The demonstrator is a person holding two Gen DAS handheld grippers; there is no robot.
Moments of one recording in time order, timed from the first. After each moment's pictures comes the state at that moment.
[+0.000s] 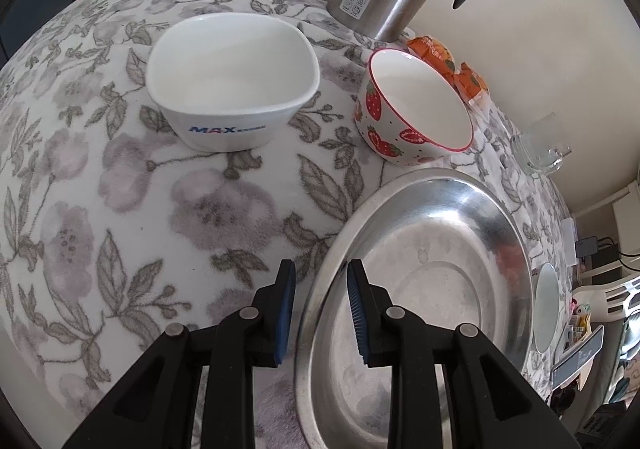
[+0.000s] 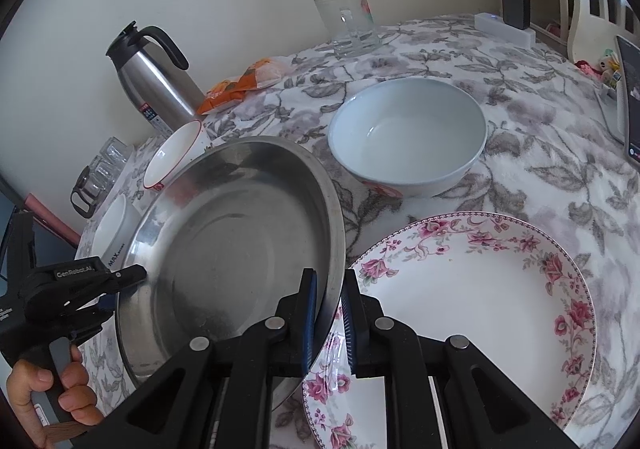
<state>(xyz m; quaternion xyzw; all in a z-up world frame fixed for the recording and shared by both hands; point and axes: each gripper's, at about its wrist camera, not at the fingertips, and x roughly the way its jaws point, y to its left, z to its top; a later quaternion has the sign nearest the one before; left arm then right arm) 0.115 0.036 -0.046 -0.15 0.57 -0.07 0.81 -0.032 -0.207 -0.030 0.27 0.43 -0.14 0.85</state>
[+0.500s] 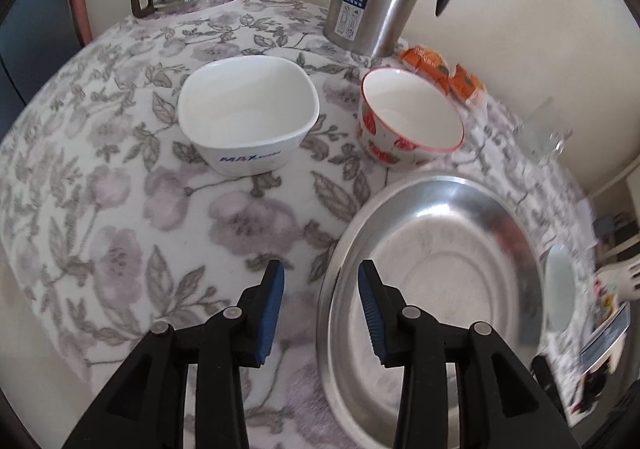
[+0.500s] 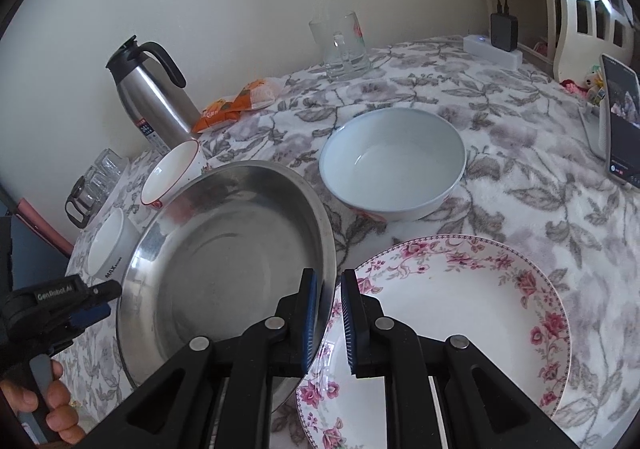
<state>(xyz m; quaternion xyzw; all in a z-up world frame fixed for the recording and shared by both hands) 0.093 0.030 -0.012 -0.07 0.55 -0.05 0.83 -0.038 -0.207 -0.014 0.25 0.41 -0.17 0.86</state>
